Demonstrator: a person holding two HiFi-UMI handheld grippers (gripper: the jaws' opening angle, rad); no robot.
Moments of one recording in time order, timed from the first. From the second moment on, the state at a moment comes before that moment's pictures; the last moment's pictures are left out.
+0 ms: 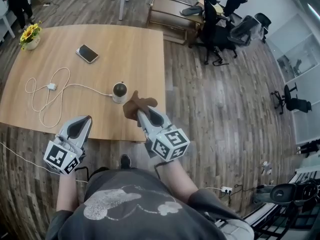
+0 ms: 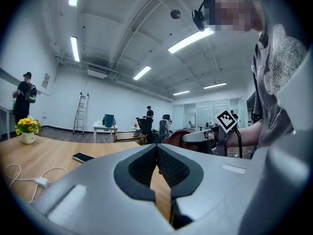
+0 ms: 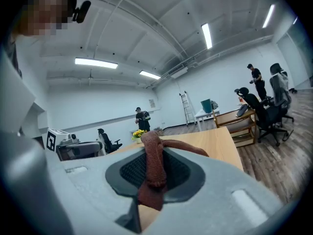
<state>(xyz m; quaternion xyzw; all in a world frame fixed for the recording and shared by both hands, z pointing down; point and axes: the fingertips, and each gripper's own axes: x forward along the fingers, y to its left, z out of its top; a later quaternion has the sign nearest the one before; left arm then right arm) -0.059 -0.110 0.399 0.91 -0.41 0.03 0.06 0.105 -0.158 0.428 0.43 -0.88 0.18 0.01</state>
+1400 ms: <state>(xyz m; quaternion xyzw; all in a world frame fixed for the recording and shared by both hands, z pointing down) -0.094 -0.196 0.465 0.92 -0.36 0.05 0.14 0.119 -0.268 0.532 0.55 -0.78 0.25 0.15</state>
